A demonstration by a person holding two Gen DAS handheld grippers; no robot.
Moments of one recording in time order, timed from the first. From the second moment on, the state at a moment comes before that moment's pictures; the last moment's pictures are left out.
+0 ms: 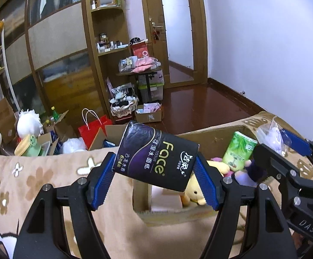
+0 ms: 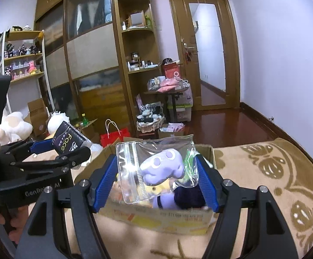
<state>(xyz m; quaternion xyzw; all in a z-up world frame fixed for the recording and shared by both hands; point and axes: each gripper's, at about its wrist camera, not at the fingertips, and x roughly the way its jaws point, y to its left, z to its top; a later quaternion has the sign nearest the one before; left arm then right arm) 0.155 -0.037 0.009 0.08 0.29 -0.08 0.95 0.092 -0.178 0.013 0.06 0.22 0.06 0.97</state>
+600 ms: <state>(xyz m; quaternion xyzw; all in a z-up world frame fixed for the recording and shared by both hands) 0.189 -0.039 -0.025 0.07 0.33 -0.09 0.94 0.122 -0.187 -0.021 0.08 0.25 0.06 0.96</state>
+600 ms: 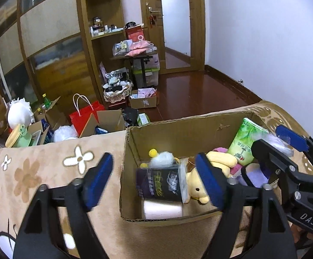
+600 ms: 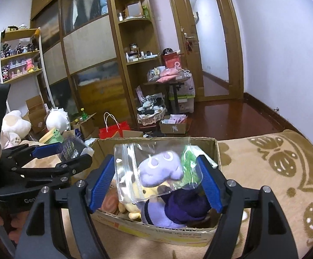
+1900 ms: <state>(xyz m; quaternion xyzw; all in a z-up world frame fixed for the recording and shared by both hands) 0.092 -0.006 0.015 0.06 0.31 -0.05 0.95 0.032 -0.205 0.043 0.06 0.24 0.02 0.97</state>
